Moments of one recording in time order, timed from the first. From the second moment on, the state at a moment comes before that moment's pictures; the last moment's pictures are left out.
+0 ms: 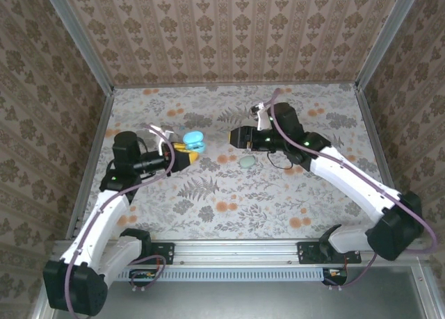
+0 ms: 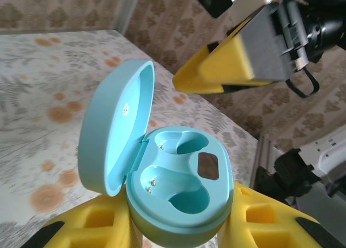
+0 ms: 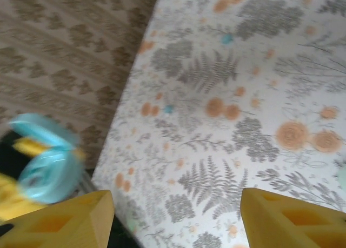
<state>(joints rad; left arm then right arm) -0.21 0.87 0.68 -0.13 1.01 -0.22 0.59 1.37 1.18 -0.37 -0.34 0.66</state>
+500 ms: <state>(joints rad) 0.02 0.65 0.75 -0.51 0.96 -0.12 0.82 2.26 1.92 -0.42 -0.19 0.62</state>
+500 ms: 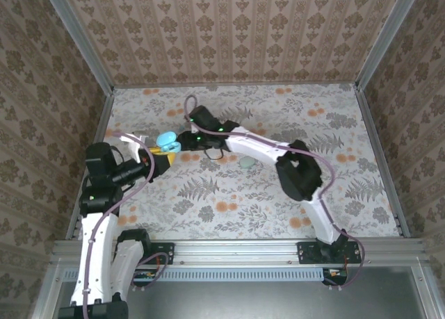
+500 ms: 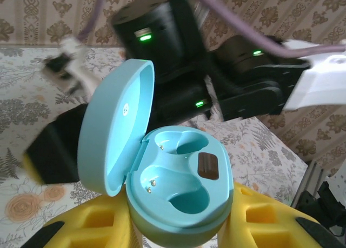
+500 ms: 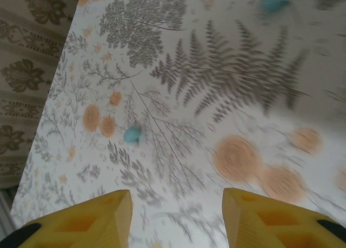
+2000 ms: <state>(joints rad) 0.06 0.55 0.81 -0.63 0.92 -0.10 1.06 2.85 2.63 -0.51 0.24 0.38</state>
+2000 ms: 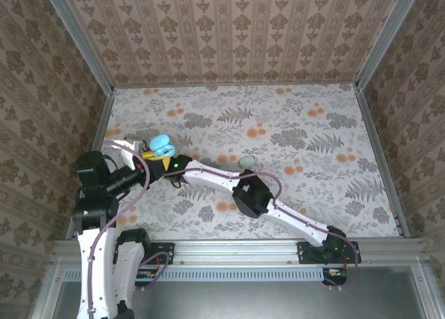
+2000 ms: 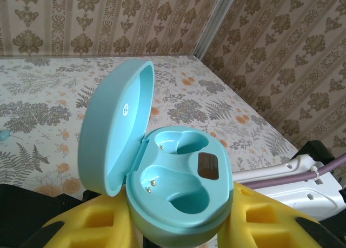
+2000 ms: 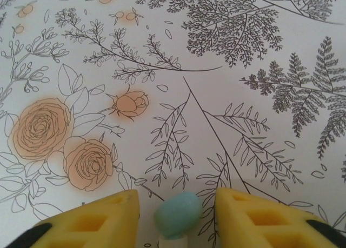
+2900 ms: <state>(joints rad) 0.04 0.62 0.68 -0.45 0.93 -0.15 0.81 2.16 1.44 -0.09 0.10 0.68</state>
